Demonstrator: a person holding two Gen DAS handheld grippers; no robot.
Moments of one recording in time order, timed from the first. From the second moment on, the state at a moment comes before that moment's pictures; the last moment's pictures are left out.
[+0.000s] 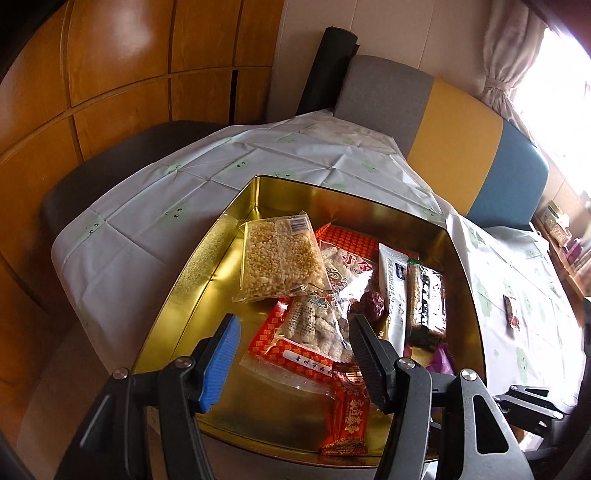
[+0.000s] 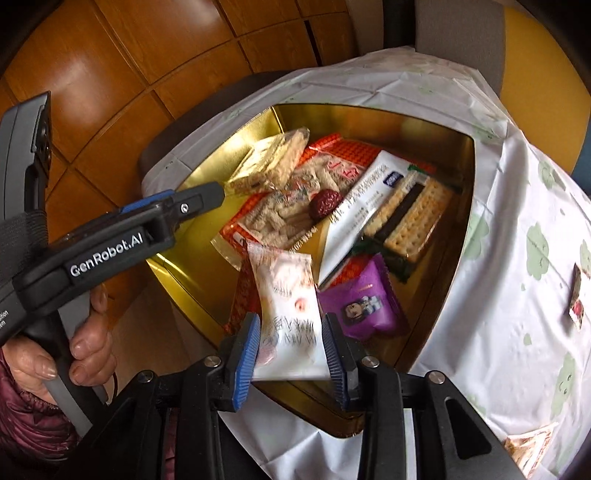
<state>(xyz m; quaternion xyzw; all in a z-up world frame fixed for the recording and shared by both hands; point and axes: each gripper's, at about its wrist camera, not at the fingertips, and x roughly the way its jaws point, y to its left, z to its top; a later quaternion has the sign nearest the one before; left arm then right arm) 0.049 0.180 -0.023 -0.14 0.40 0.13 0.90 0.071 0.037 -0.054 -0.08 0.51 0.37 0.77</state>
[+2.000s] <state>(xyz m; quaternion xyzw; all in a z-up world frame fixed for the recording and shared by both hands) 0.038 0.068 -0.010 -0.03 0.39 -0.04 0.92 0.072 -0.188 -0.072 -0.07 0.54 0.15 0.82</state>
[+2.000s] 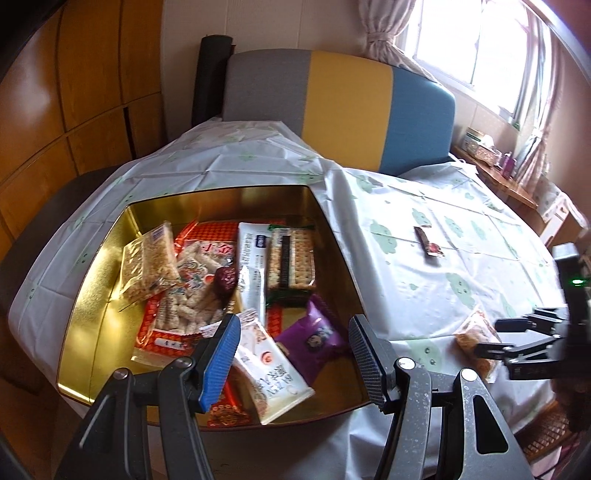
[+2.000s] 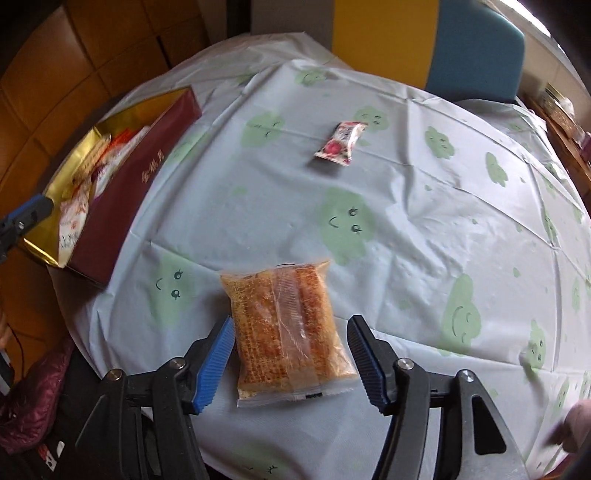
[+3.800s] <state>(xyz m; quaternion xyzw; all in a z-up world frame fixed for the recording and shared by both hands) 0.251 -0.168 -0.073 0.07 0.50 -0.13 0.85 0.160 -0.376 -0.045 0.15 0.52 -0.05 0.84</state>
